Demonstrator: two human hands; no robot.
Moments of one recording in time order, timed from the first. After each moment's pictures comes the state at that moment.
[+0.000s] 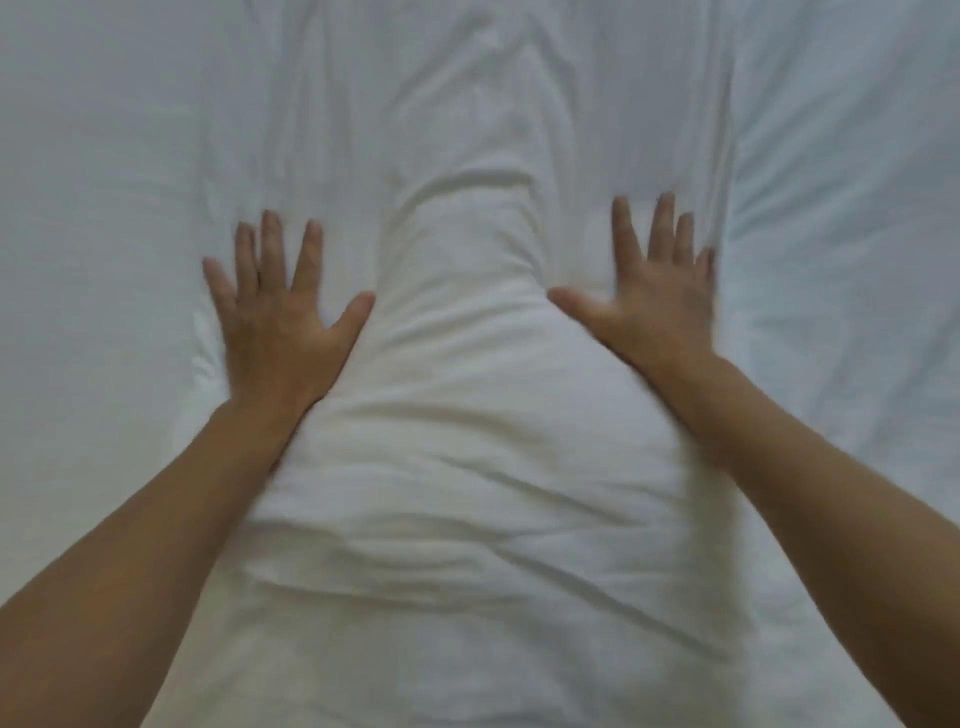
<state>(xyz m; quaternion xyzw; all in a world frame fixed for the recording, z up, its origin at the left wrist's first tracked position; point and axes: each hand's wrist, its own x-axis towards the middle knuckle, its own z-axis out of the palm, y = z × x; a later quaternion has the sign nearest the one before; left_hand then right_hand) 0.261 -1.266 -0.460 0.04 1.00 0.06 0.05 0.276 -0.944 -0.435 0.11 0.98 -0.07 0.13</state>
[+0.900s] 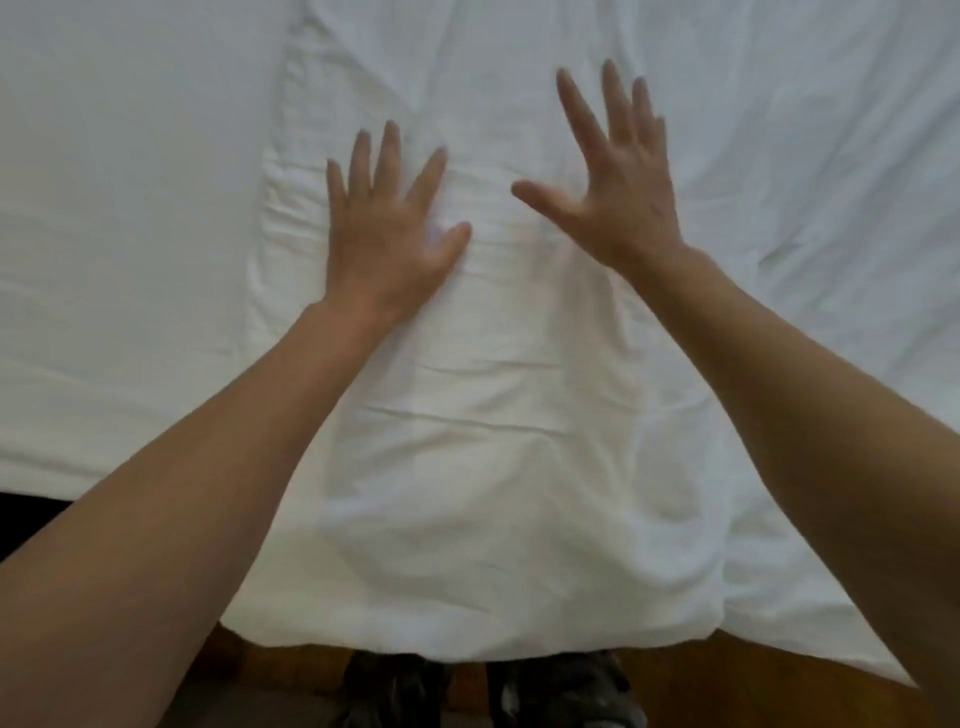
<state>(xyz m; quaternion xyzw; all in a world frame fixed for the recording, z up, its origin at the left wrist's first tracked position) 0.461 -1.268 -0.401 0.10 0.98 0.13 0.07 0.438 -1.053 -0.371 -0.04 0.99 -0.13 0.05</state>
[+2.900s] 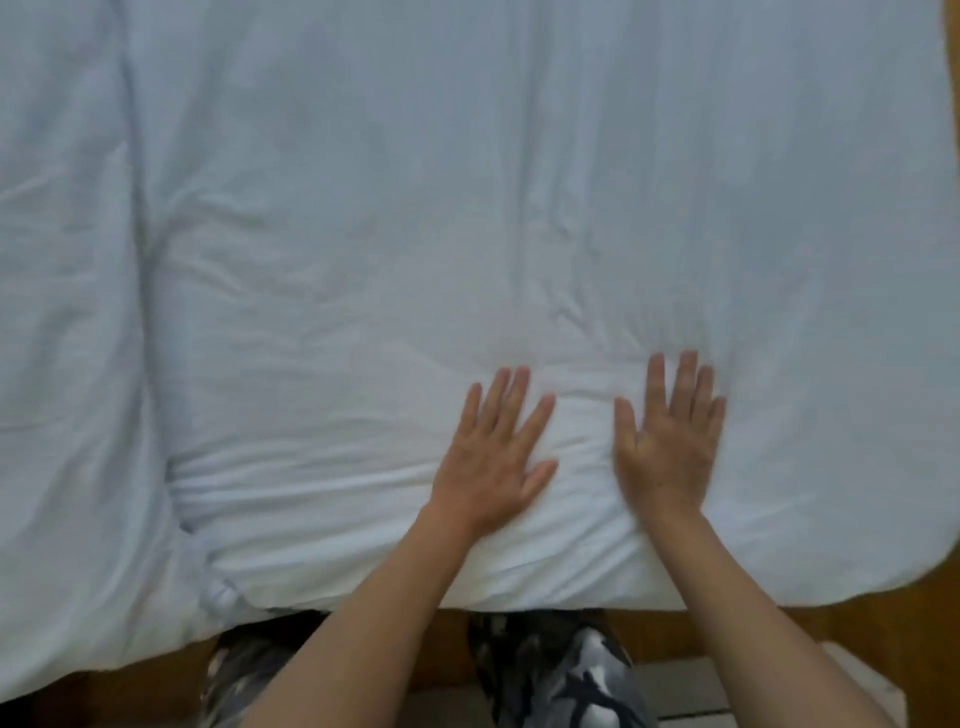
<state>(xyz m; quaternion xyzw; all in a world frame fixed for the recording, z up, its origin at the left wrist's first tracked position) 0.764 -0.709 -0.450 0.39 0.90 0.12 0.15 0.825 -0.513 -0.443 0.30 0.95 -0.06 0.10</state>
